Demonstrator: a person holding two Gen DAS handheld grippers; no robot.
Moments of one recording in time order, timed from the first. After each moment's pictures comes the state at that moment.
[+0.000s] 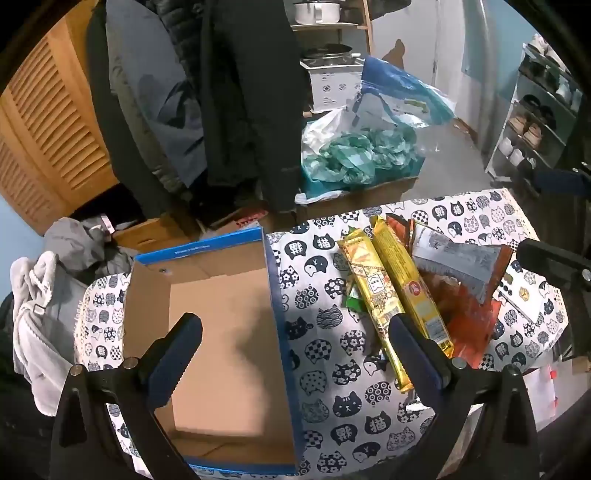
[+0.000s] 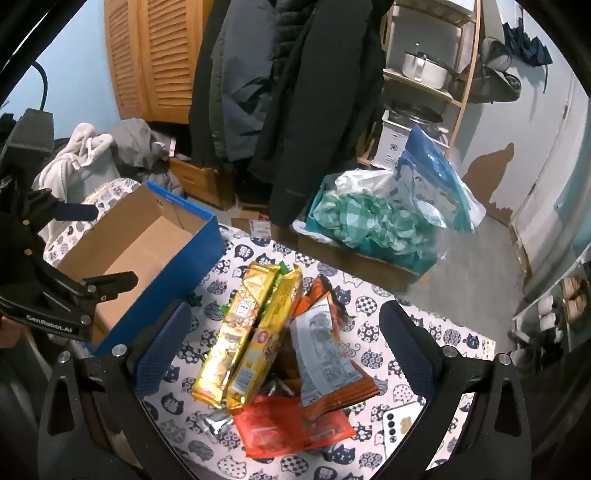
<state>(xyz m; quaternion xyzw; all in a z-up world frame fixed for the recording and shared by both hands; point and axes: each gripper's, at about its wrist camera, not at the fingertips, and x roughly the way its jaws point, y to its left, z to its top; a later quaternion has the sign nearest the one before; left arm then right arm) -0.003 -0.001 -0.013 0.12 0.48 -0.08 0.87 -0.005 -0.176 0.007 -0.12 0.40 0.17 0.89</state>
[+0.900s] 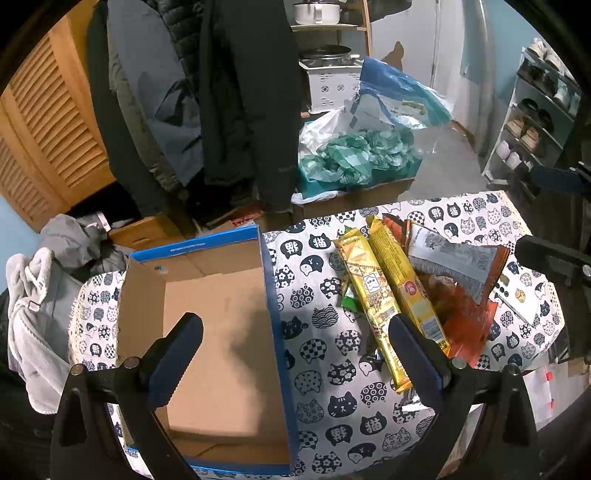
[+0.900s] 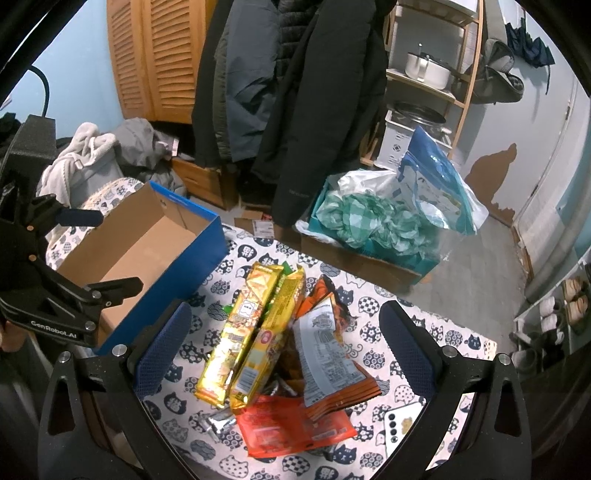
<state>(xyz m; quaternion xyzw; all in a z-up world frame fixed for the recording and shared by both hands) -0.004 -0.003 -0.013 0.11 0.48 -0.09 0.87 -0.005 -0.172 0.010 -0.11 0.40 0.18 0.89</state>
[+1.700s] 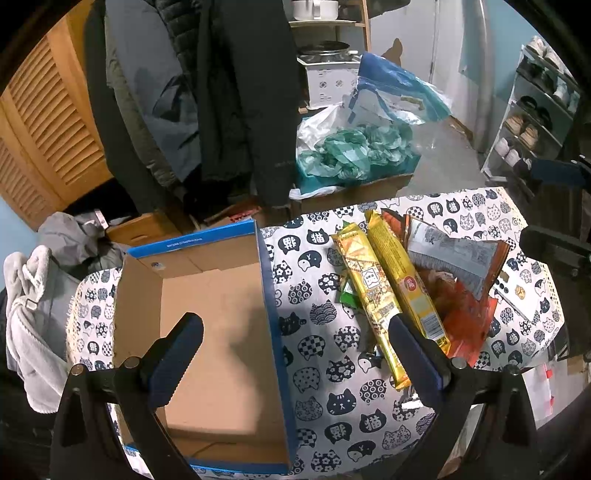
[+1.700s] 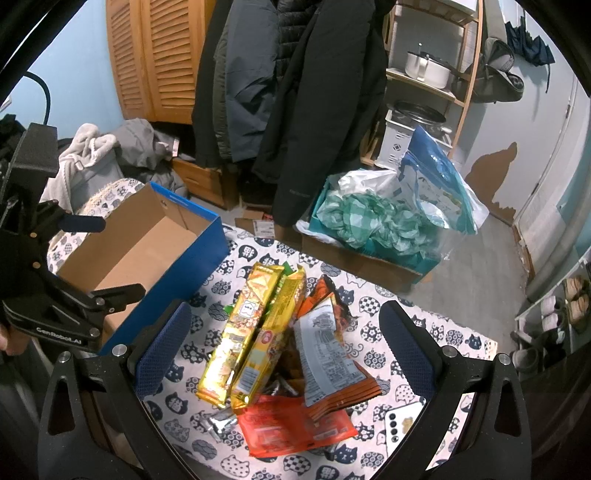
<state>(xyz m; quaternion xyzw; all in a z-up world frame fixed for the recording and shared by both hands) -0.006 -0.001 -0.021 0.11 0.48 -0.09 0.87 -0.004 -0.171 0.010 -0.11 0.40 0.18 0.89</state>
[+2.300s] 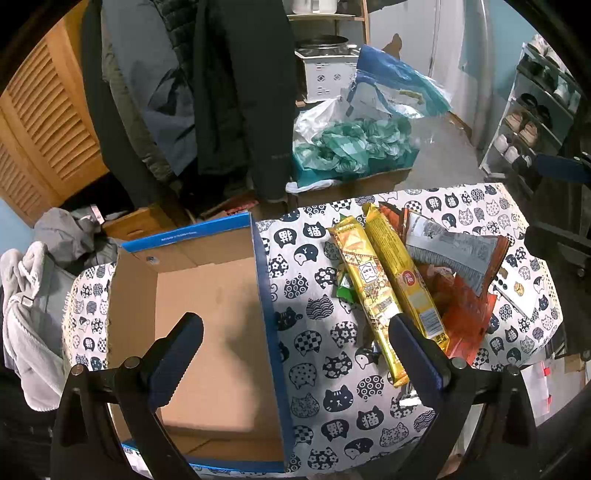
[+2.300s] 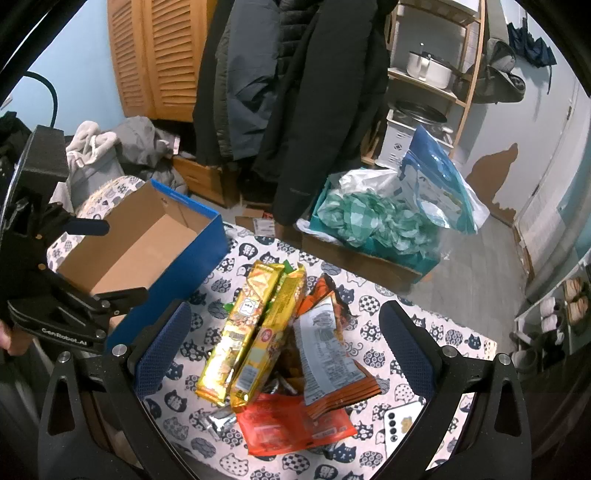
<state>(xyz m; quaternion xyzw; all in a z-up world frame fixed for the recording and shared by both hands) -0.001 -0.002 -0.025 0.11 0.49 -0.09 0.86 -0.004 -0.172 0.009 -0.12 0.40 0.18 0.89</state>
